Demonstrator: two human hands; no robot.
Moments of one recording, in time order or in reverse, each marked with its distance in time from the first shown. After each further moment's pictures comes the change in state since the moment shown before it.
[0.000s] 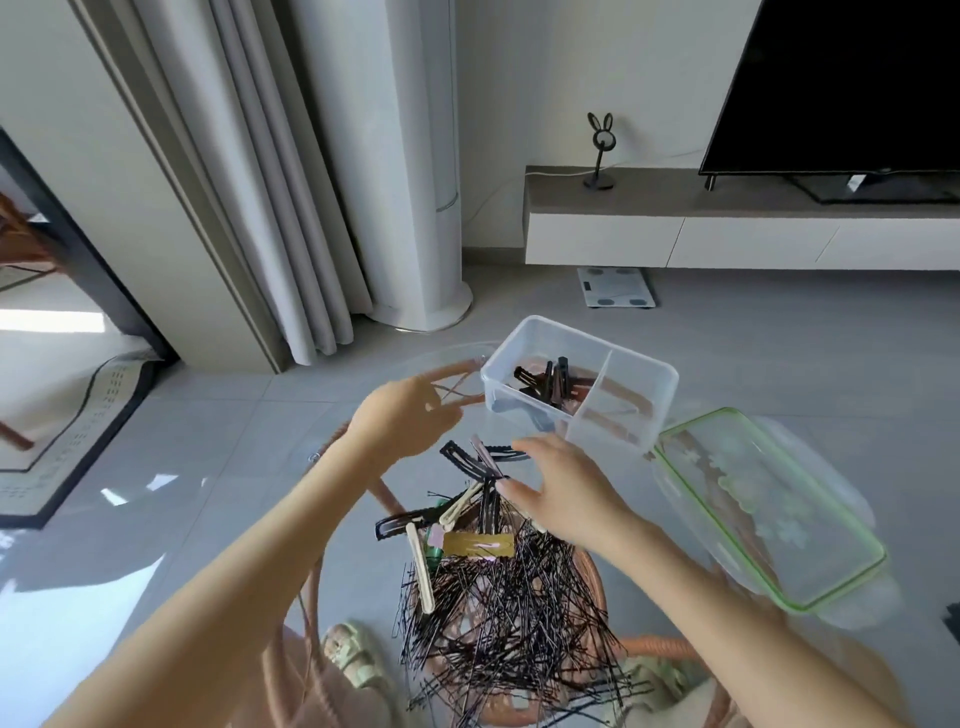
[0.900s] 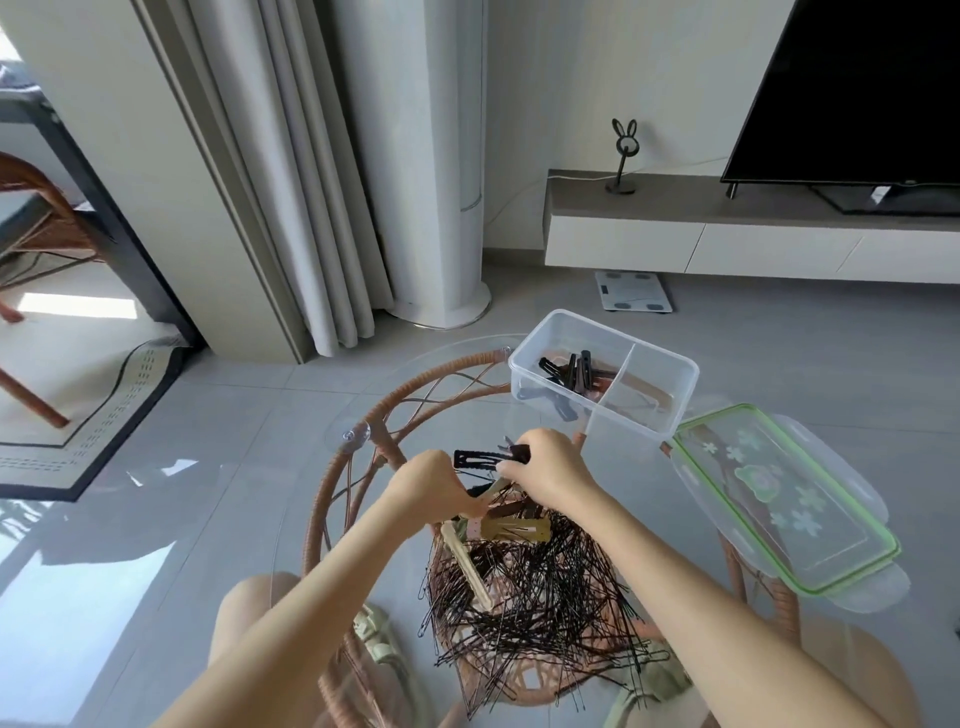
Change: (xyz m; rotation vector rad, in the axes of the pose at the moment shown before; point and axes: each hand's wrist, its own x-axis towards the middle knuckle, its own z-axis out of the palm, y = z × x) left_hand -0.050 -0.017 0.056 -0.222 -0.196 -0.190; right_hand 0.019 -0.034 0.023 0.073 -0.050 0.189
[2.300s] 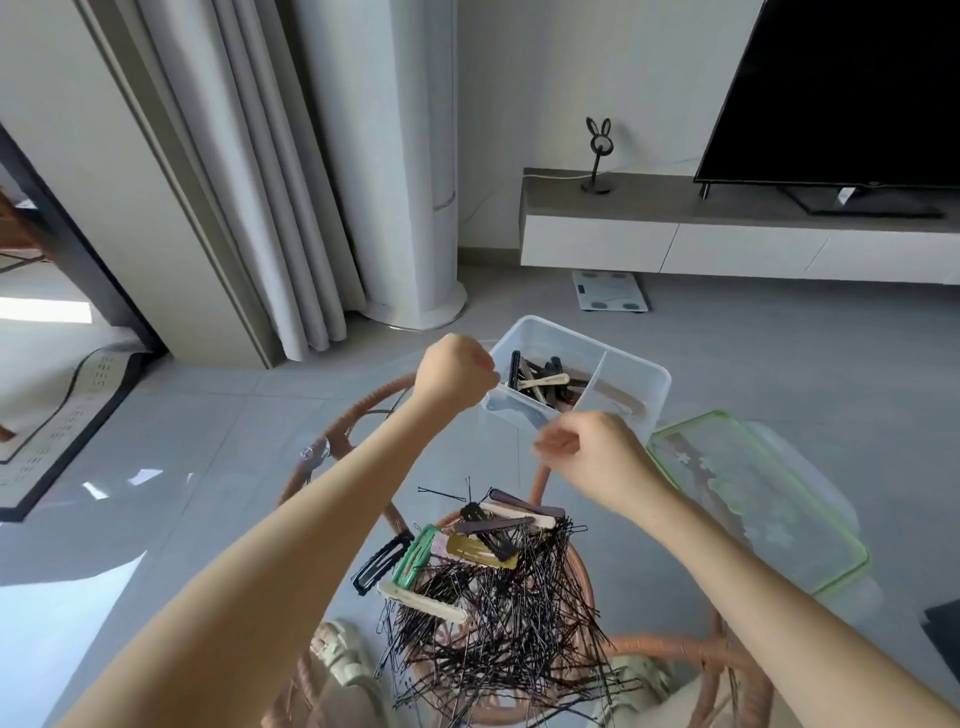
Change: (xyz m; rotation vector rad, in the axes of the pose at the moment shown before) left_hand 0.076 0.086 -0.046 -0.211 0.362 0.188; right_hand -0.016 0.041 -0.064 0.102 0.148 -0.109
